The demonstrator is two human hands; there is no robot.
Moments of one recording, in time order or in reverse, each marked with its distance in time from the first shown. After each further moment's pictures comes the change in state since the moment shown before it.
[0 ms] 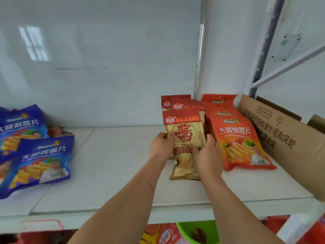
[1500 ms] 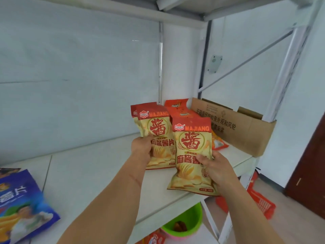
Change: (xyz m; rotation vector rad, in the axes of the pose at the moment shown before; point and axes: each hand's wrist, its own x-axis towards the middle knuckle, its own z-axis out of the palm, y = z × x) left_hand 0.039 -0.001 -0.037 -0.543 -0.355 -0.245; right_hand -0.095 -0.019 -0.066 0.659 0.063 0.416
